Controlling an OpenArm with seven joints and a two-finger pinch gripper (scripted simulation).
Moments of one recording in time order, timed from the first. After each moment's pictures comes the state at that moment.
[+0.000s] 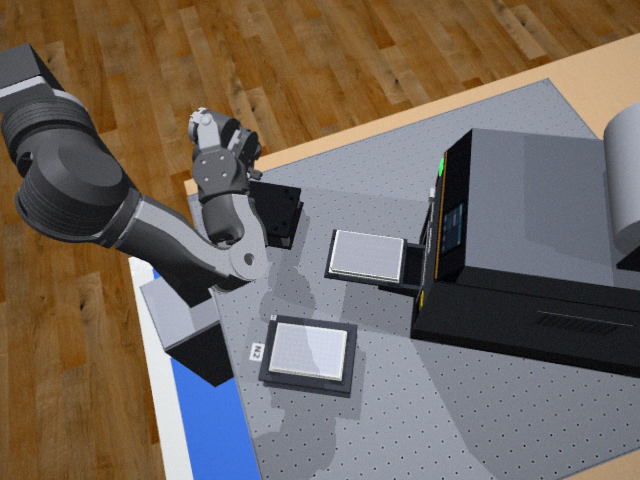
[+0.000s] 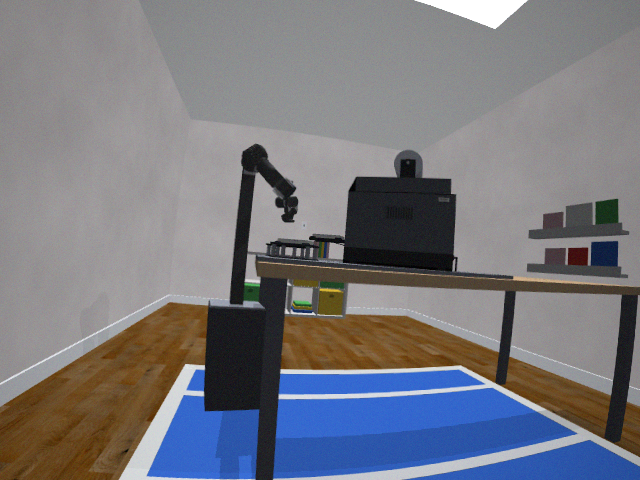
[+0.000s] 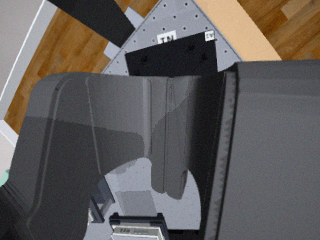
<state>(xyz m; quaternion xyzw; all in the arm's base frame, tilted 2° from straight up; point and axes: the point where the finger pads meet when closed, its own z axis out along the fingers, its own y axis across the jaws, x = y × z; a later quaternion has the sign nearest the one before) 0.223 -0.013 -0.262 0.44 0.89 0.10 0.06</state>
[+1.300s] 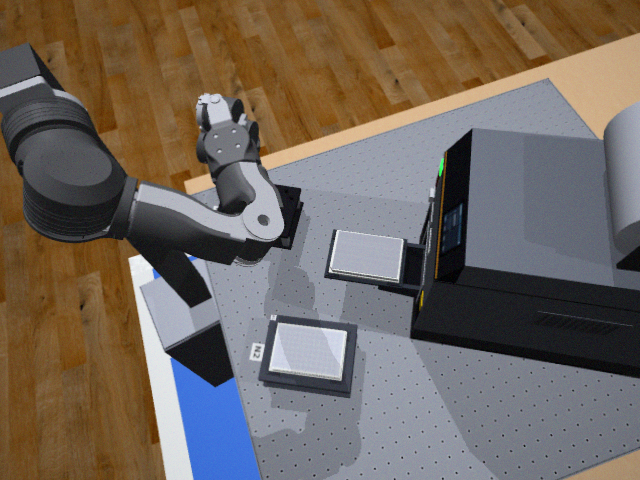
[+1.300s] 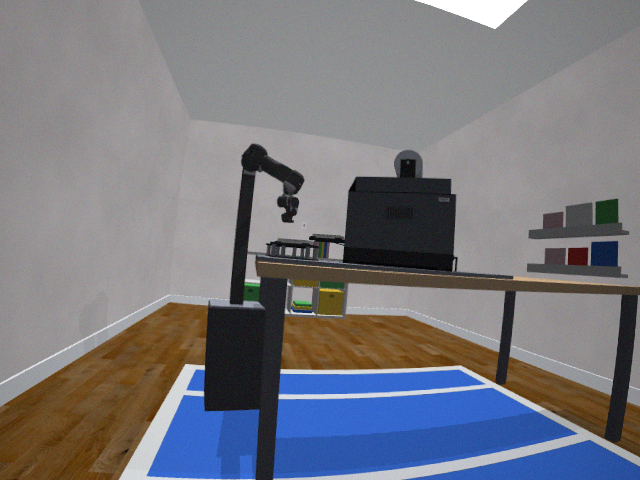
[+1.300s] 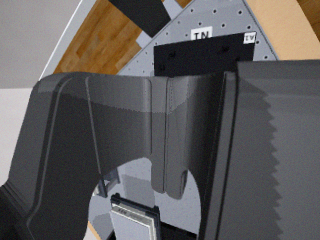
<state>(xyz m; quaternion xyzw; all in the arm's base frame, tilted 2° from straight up) 0.219 -0.012 -0.264 0.37 0.93 0.01 0.02</state>
